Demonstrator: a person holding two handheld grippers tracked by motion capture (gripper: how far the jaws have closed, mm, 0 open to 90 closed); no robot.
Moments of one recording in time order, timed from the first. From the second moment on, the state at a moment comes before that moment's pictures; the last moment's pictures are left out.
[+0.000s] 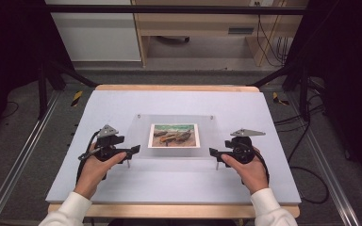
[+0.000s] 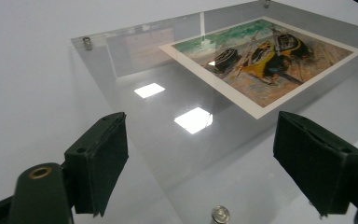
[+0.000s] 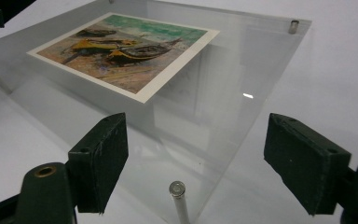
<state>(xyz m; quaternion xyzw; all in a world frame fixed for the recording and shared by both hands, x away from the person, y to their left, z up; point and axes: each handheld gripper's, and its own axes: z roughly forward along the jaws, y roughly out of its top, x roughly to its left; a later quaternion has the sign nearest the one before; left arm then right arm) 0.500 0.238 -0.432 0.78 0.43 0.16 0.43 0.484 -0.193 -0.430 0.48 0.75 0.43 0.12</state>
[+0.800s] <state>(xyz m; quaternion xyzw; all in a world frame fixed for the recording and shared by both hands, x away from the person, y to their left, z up) 0.512 0.243 -0.450 0.76 0.47 0.08 0.45 0.499 -0.187 -0.446 0.50 0.74 0.44 0.07</state>
